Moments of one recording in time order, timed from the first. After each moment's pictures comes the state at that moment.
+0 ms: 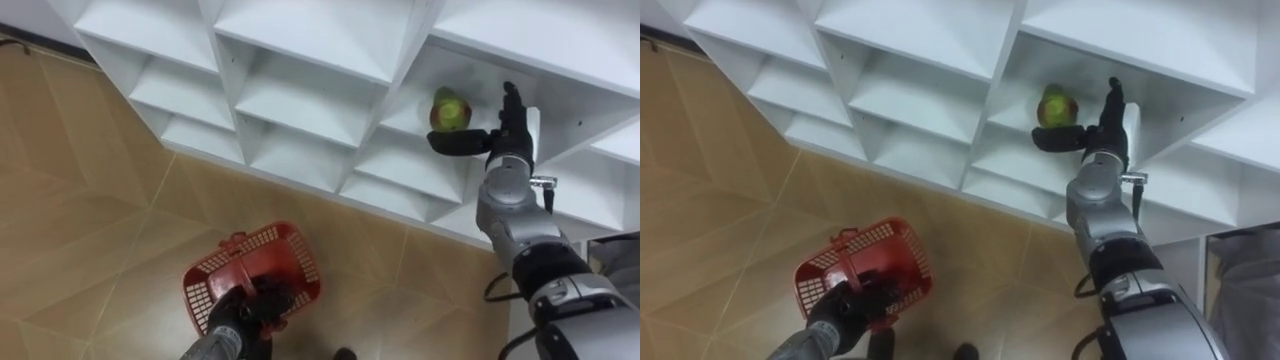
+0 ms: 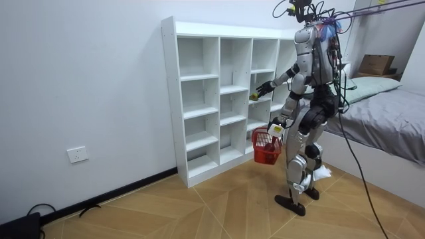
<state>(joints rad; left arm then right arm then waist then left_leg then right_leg) -0.17 0.08 -0.33 1.00 -0.75 -0.04 0.01 -0.69 -0.29 0.16 1.05 0.22 -0.06 -0.47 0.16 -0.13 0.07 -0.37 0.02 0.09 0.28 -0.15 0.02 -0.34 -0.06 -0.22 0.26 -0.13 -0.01</state>
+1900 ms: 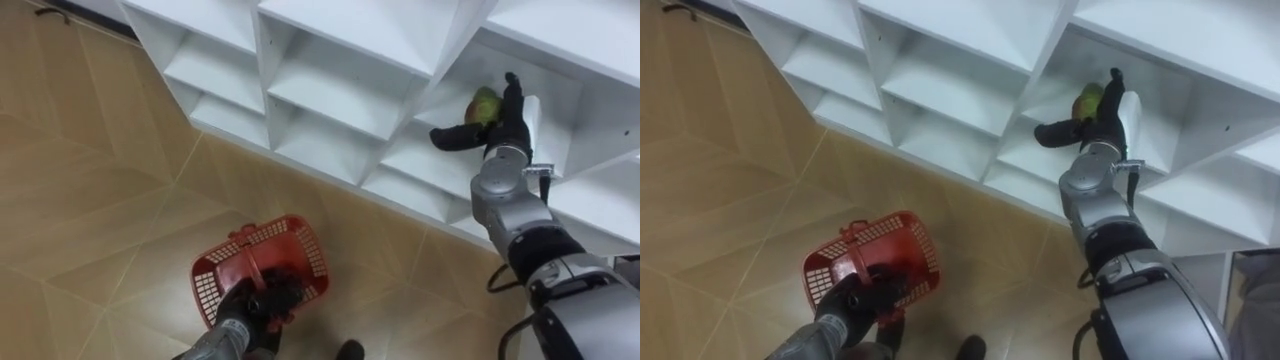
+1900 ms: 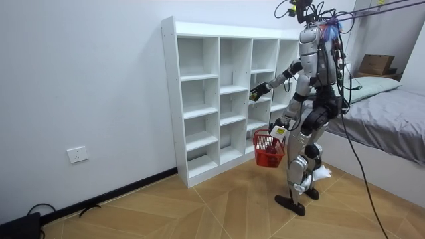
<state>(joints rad) -0.19 0.10 -0.43 1.00 -0.82 -0.07 0.02 -0.74 -0.29 0.25 1.09 0.19 -0.04 -0.52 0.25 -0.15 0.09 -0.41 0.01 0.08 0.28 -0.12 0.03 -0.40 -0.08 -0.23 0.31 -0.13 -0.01</state>
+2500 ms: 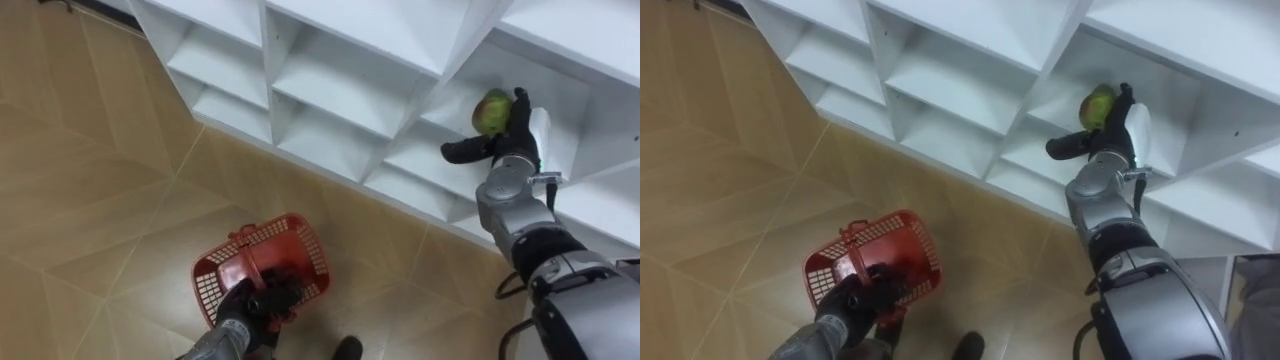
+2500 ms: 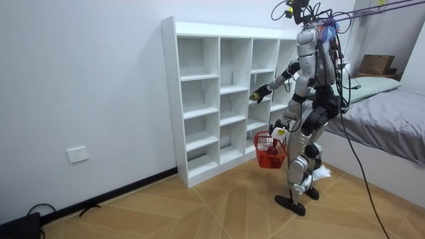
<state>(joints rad) -0.20 0.10 -0.44 1.00 -0.91 -0.07 0.01 -0.76 -0.30 0.23 1.21 0.14 -0.04 -0.54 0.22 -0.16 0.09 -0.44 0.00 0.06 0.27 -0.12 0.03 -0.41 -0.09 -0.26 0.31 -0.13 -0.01</state>
